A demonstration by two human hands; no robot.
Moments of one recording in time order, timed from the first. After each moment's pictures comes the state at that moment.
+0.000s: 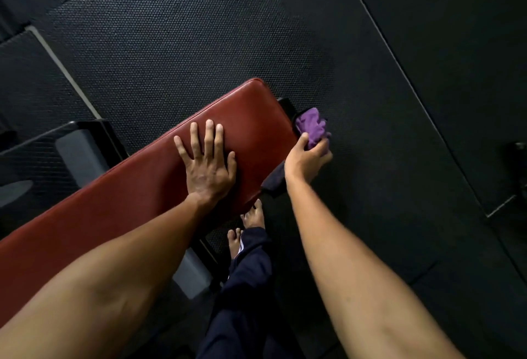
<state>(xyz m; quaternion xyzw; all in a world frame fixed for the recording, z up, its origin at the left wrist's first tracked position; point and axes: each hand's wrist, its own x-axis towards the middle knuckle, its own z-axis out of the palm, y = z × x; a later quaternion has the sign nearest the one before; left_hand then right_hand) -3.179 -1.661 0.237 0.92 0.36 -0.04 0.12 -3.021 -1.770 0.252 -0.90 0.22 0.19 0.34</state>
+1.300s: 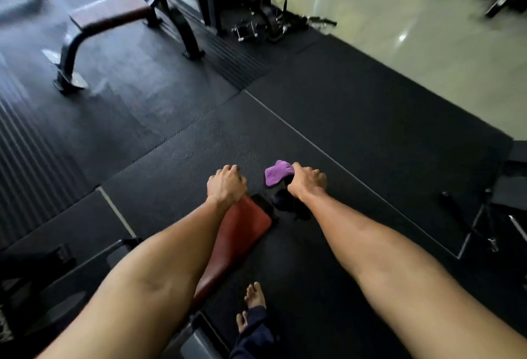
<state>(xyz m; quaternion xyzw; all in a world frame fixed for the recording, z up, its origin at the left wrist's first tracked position) -3.070 -1.675 0.587 0.93 0.32 -0.08 0.19 -2.951 -1.842 0.617 -0.96 -0.19 0.21 -0.03</state>
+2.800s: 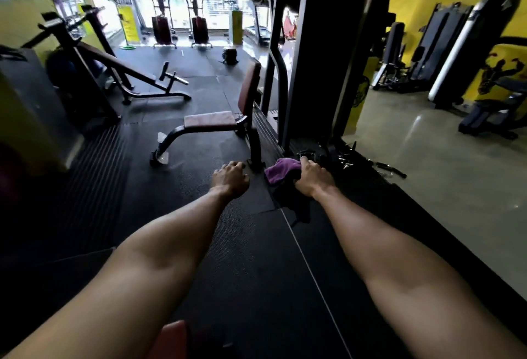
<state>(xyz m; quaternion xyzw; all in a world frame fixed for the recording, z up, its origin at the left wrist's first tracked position) -2.723 -1.585 0.818 0.87 0.47 0.11 0.10 -2.526 -1.707 0.845 -0.85 -0.51 0.04 0.12</state>
